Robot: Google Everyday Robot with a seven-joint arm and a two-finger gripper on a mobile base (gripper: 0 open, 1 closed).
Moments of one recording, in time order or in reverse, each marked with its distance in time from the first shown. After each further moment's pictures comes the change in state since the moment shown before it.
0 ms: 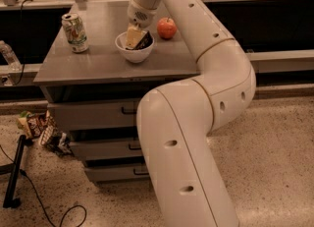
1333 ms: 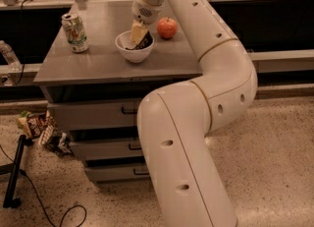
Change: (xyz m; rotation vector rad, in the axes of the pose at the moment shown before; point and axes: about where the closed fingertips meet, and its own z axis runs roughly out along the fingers) arm 0.011 -0.006 -0.013 0.024 0.015 0.024
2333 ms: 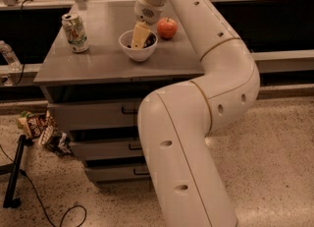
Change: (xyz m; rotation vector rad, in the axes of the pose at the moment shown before) arm 0.010 0.000 0.000 -0.005 0.028 0.012
